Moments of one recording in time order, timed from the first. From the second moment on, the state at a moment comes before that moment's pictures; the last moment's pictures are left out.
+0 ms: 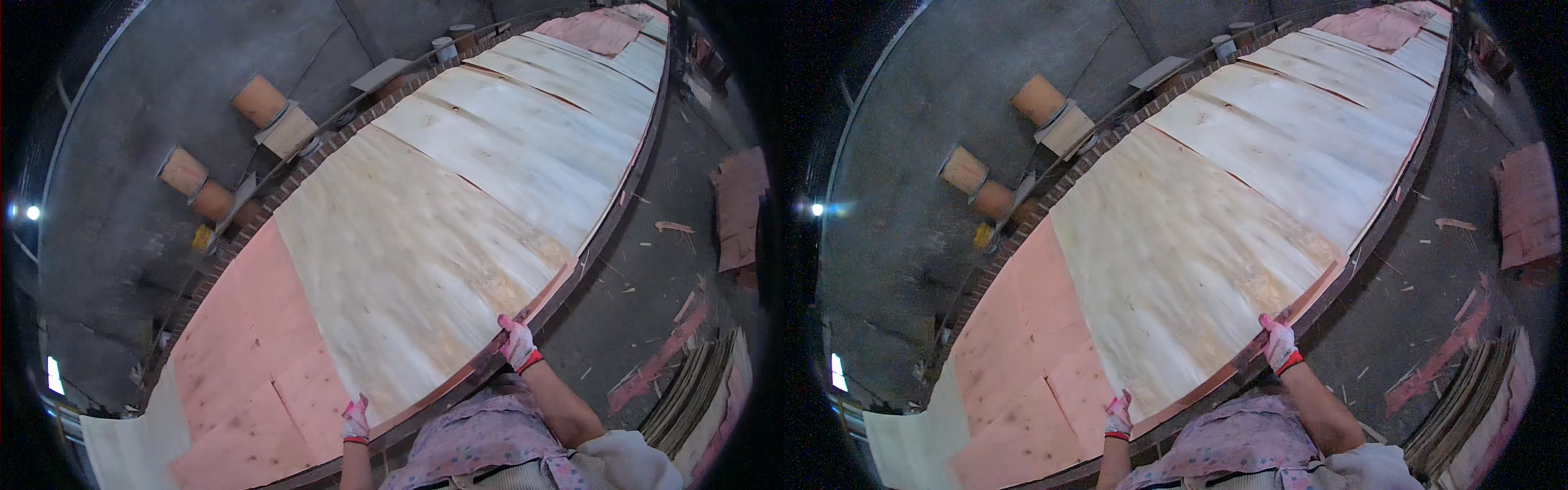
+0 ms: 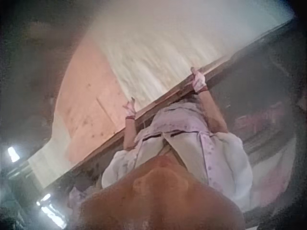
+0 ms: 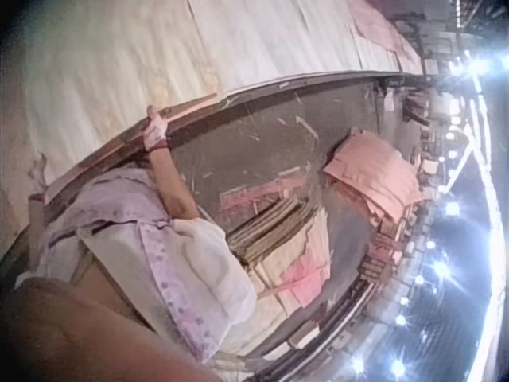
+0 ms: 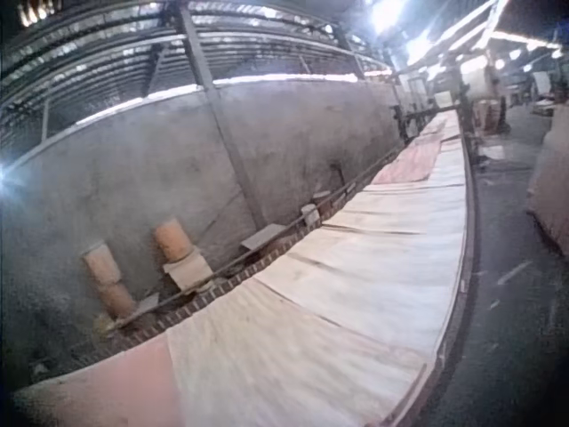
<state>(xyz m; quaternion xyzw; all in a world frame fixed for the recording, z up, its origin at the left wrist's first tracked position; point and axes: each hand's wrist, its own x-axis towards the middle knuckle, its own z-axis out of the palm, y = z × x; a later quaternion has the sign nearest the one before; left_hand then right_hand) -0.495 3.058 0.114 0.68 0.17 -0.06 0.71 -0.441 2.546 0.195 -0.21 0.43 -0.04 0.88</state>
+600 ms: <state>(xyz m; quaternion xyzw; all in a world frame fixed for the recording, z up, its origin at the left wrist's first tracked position) -0.435 3.006 0.168 0.94 0.03 -0.31 0.12 -0.454 2.497 0.135 -0.12 0.52 -0.05 0.84</state>
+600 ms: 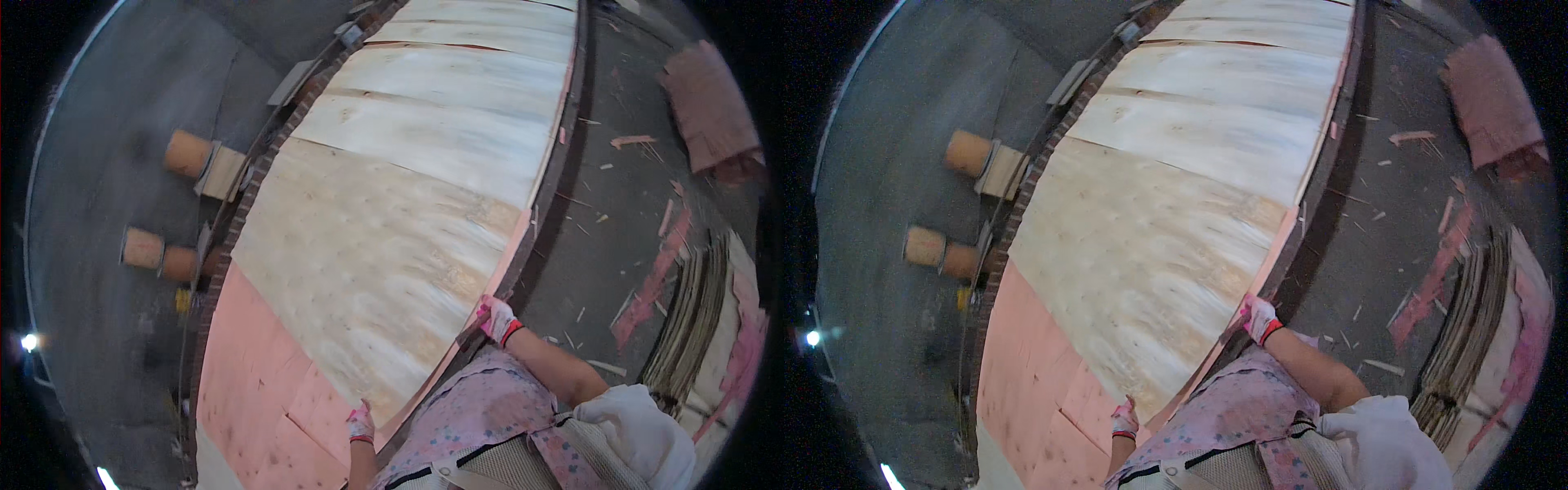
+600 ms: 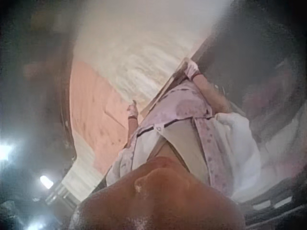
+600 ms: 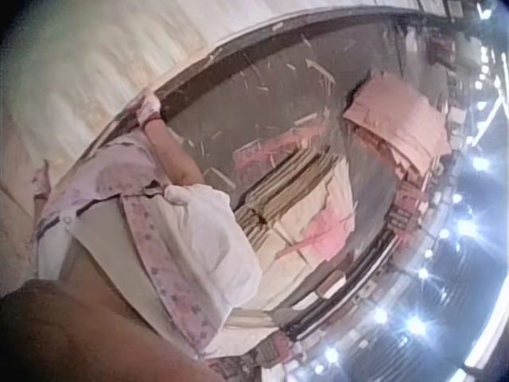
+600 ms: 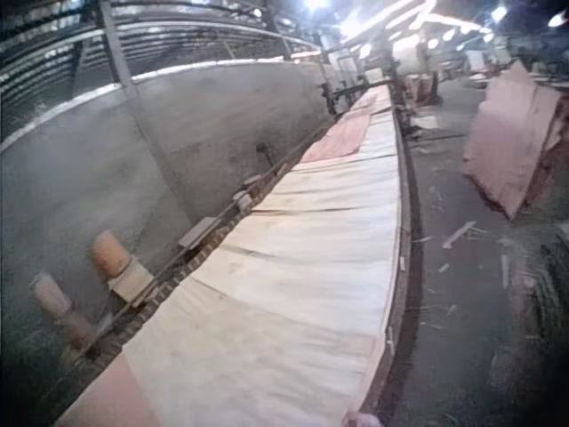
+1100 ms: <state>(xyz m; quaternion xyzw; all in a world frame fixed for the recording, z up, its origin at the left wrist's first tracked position) -0.448 3.001 0.095 0.54 0.29 -0.37 0.70 -0.890 2.547 0.163 0.02 0.63 -0.47 0.62</state>
